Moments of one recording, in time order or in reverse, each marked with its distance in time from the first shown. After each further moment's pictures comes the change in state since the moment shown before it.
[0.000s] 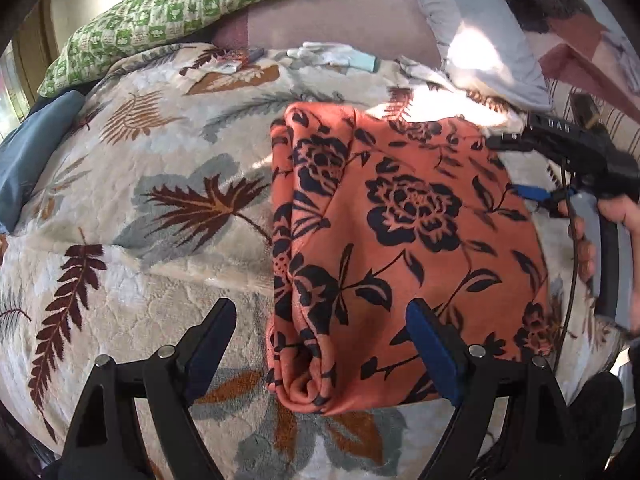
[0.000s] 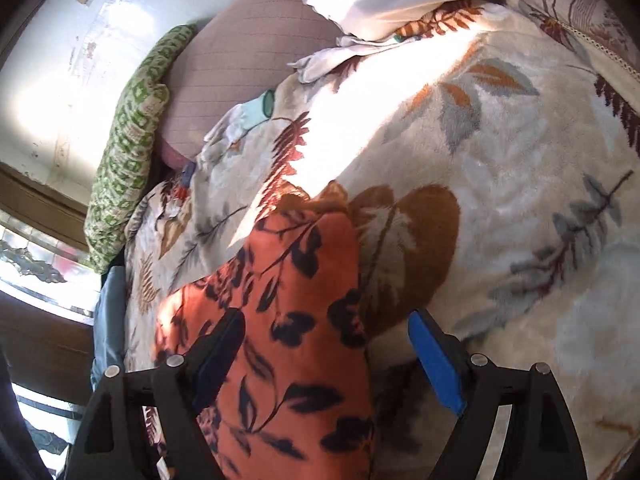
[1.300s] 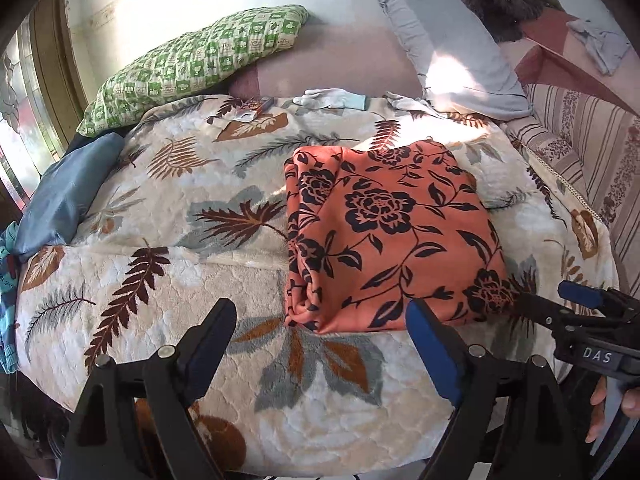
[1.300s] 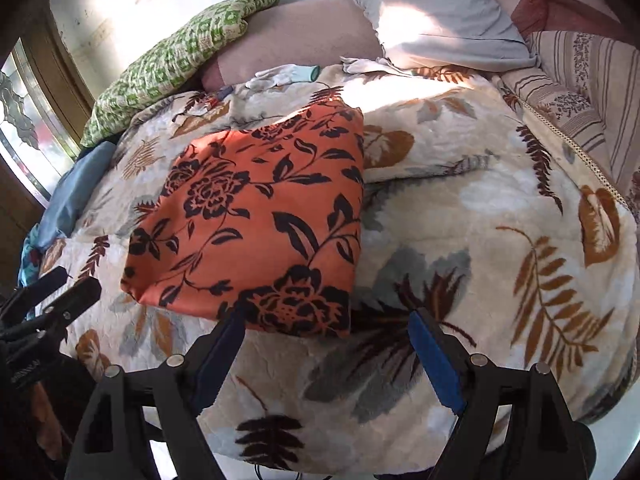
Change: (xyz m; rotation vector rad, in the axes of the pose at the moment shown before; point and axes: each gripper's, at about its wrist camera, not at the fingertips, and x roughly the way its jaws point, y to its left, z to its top) left arm -0.105 -0.023 -0.044 0.046 -0.163 0.062; right arm -0.122 0.041 -0.202 -0.367 -0.087 -0.277
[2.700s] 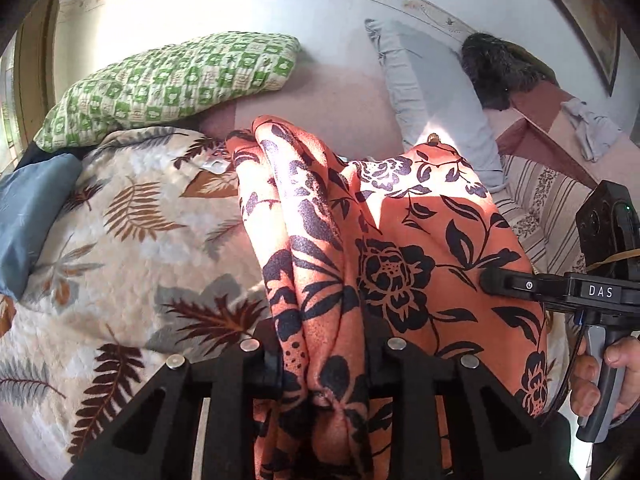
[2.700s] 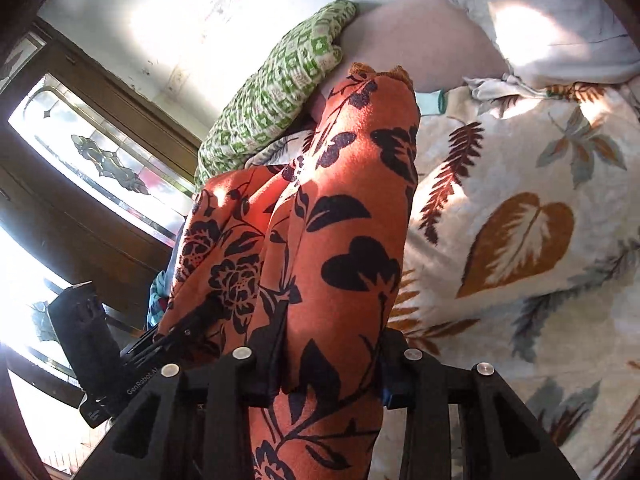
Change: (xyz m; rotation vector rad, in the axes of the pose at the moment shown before) left arm 0.025 0.053 0.097 -0.092 -0.097 -0.245; right arm 0.032 0.028 0.145 0.062 0.019 0.539
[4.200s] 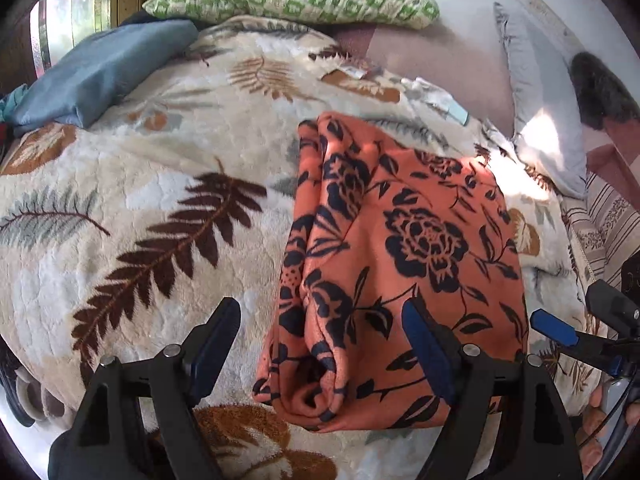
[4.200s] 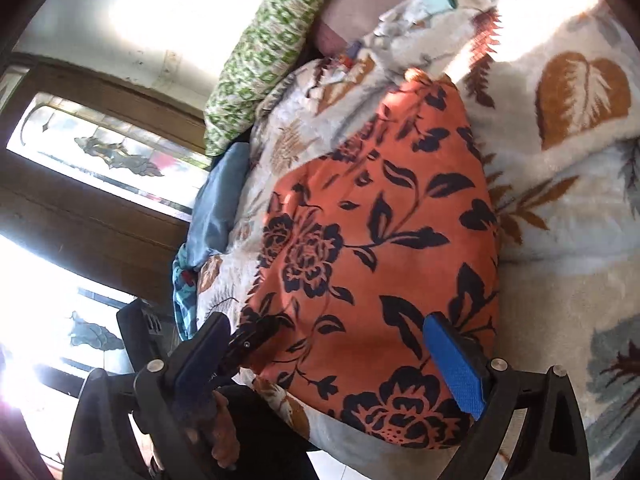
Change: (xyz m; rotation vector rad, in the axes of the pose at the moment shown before) left arm -0.005 0.108 -0.111 -0.284 0.140 0.200; right arm 0.083 0.024 -0.090 0.101 0.118 0.153
